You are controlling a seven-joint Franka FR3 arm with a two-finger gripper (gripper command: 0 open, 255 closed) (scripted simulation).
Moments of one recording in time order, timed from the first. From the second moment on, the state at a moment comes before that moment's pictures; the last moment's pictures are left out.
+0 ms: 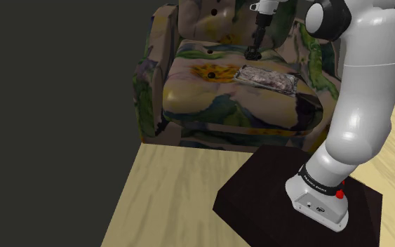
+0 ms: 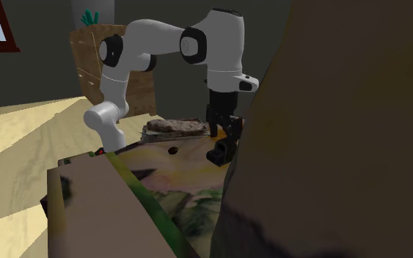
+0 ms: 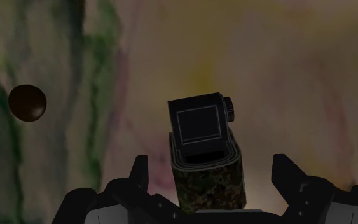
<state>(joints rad) -0.14 0.40 -0.60 -1.35 0.24 1.65 -1.28</state>
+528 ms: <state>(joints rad) -0.13 0.39 -0.60 -1.42 0.24 1.72 -1.28</state>
